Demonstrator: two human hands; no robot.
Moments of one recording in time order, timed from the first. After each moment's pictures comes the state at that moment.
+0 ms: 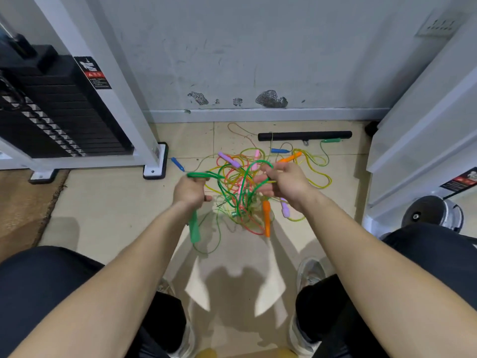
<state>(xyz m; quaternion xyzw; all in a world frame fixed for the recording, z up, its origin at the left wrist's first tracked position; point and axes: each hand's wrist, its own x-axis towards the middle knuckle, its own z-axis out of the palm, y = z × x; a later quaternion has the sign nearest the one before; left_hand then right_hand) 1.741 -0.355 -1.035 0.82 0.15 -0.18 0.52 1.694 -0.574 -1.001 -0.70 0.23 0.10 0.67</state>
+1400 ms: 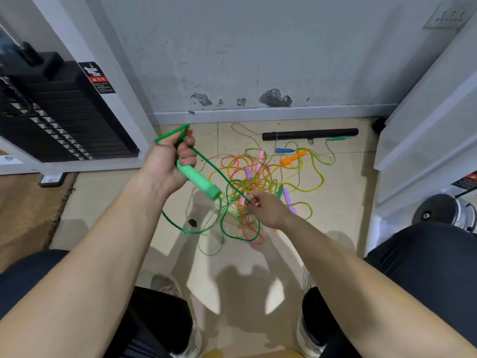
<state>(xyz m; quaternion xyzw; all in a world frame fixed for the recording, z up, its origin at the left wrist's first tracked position) 1.768 -0.337 -0.942 0.40 0.15 -0.22 0.88 1.685 -0.544 -1.077 -0.88 0.07 0.16 0.44</state>
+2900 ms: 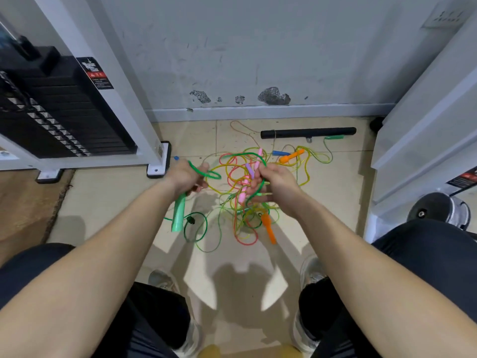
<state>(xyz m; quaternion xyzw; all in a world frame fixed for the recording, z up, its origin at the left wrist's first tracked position) 1.767 -0.340 -1.000 0.85 0.09 -0.26 0.46 1.680 -0.552 -0.993 -0.69 0.19 0.13 0.69</state>
